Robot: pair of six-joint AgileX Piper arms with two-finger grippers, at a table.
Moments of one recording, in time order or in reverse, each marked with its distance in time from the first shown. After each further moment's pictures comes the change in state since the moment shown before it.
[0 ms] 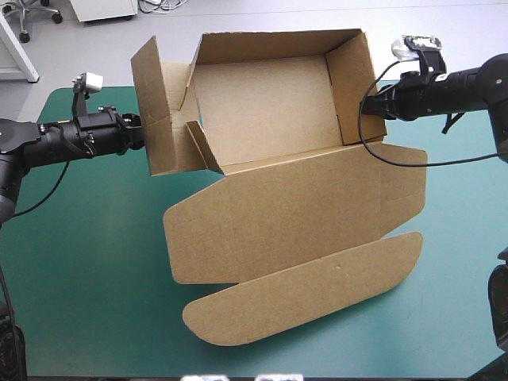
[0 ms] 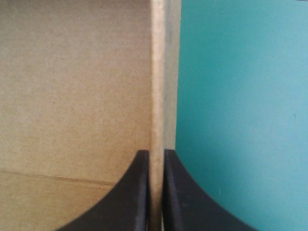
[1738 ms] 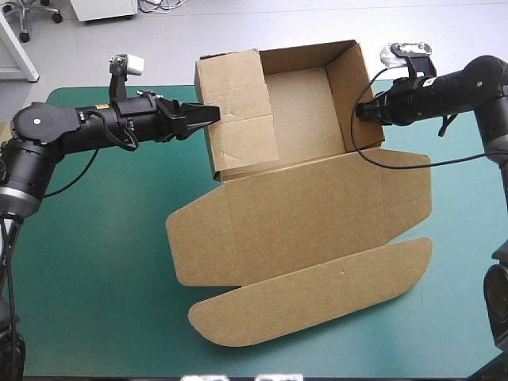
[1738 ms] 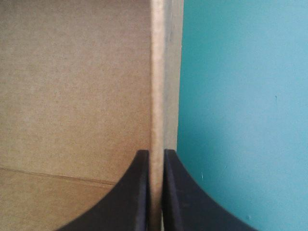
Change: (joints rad) left arm -0.257 0.000 -0.120 0.088 -0.187 -0.109; right arm 0.057 0.009 0.000 -0.138 -0.015 0.070
